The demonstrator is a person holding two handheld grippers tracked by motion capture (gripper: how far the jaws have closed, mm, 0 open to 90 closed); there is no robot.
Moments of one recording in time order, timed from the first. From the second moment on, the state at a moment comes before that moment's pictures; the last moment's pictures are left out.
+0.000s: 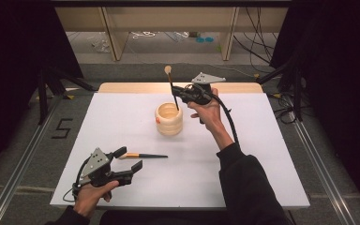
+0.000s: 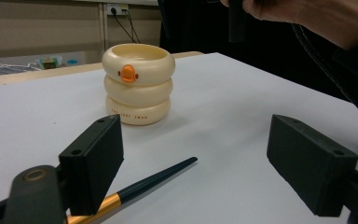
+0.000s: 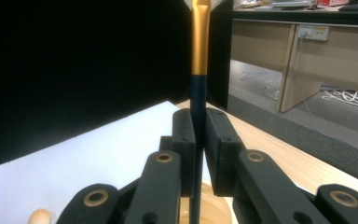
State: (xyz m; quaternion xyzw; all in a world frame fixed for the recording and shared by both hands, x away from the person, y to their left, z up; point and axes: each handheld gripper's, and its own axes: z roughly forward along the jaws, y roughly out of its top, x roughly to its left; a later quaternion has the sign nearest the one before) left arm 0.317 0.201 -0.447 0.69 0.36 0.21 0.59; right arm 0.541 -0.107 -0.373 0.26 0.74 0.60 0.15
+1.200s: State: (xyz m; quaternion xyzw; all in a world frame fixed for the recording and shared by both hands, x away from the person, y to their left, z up) left arm 0.316 0.200 -0.446 0.69 0.36 0.21 0.59; right arm 0.547 -0.088 -0.397 0.26 0.74 0.60 0.13
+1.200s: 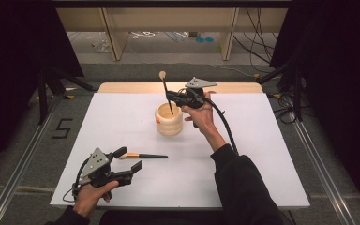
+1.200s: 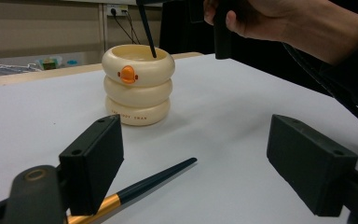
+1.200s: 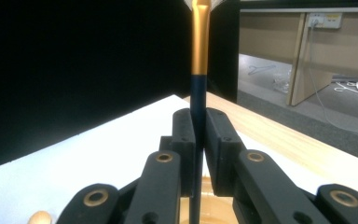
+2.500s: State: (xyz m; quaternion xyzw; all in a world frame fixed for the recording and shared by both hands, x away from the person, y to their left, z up) left arm 0.316 0.201 -0.446 0.69 0.36 0.21 0.59; right arm 0.549 -0.085 -0.424 0.27 0.76 0.58 0.12
